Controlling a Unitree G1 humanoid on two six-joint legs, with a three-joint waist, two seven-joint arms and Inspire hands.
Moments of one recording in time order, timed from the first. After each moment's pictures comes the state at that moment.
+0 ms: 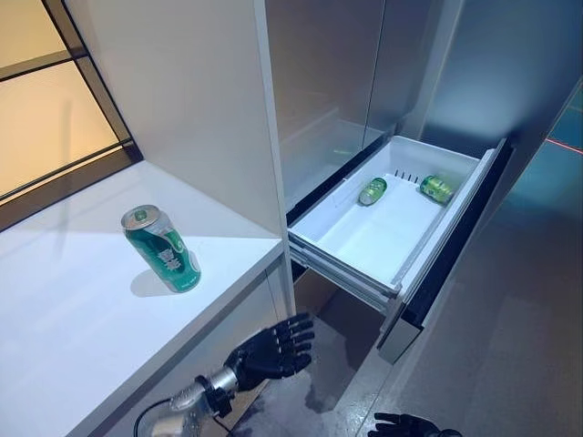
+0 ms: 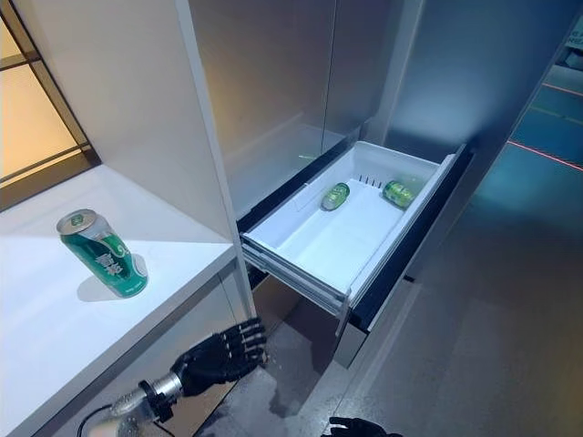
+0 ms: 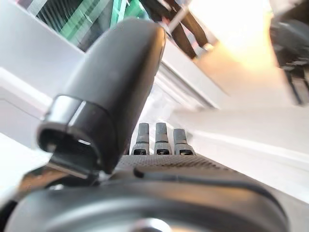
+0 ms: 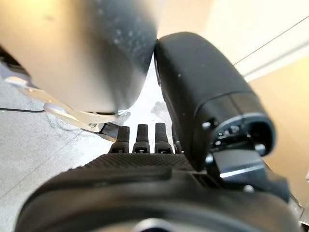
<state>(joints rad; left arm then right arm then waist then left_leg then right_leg) 0.03 0.37 -0.25 0.48 -0.76 -0.07 -0.83 -0.04 -0.29 0.12 1.22 0.08 0.04 0.37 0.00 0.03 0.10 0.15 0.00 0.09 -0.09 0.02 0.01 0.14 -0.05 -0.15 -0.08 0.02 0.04</state>
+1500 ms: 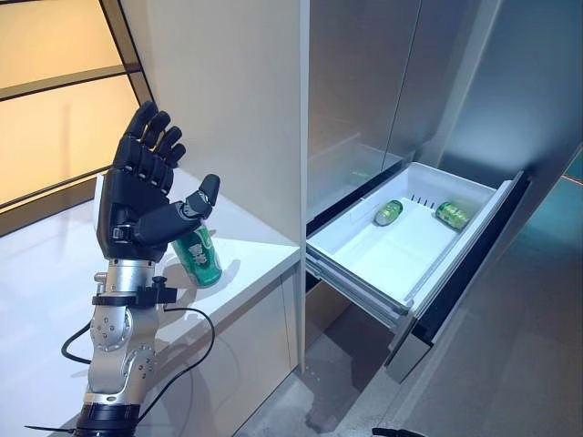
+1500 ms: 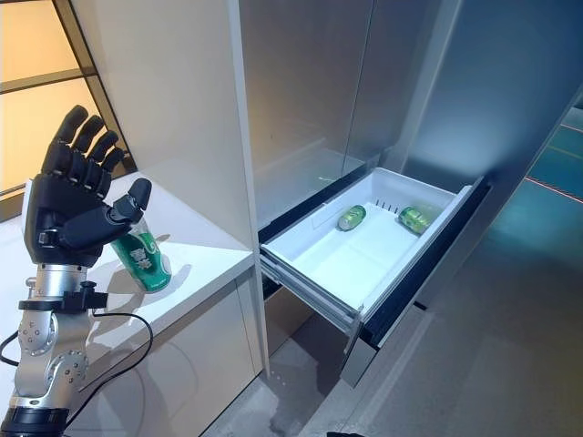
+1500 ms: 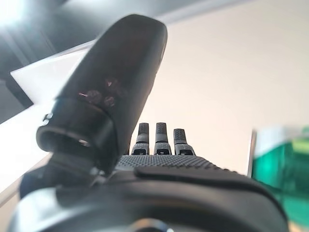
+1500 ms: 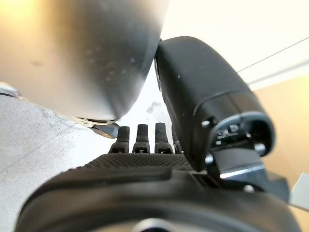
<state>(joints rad) -0.04 0.49 0.12 -0.17 -0.64 -0.36 0.00 0.02 -0.26 0.18 1.25 0.09 0.00 0.32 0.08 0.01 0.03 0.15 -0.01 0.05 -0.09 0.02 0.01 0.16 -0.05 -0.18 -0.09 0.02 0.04</state>
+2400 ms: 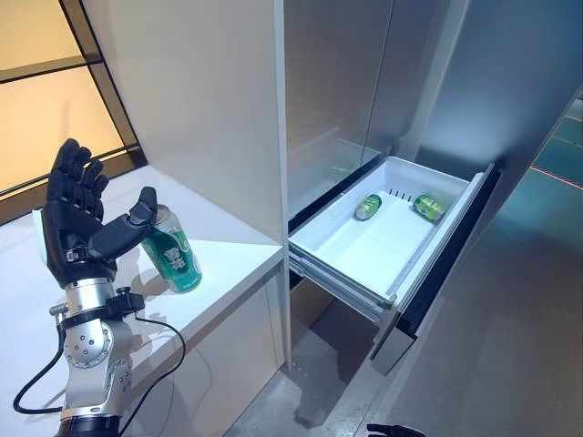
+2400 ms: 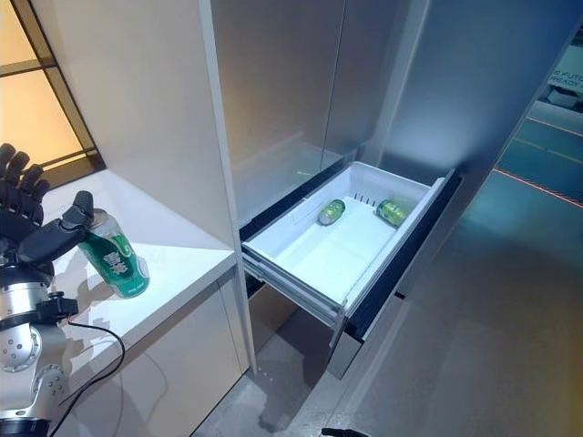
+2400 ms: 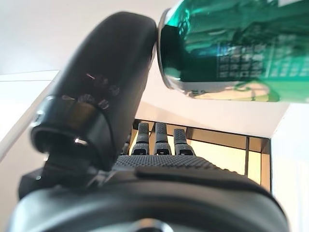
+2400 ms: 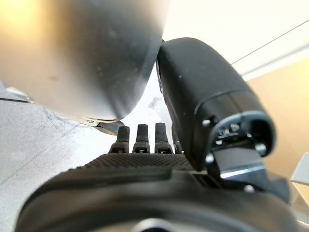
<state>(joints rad) 0.03 0.53 0.21 -0.01 -0.53 -0.44 0.21 0.01 -0.24 0.16 1.22 0.07 0.02 0.32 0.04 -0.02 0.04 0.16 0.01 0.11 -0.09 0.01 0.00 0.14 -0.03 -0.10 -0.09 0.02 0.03</state>
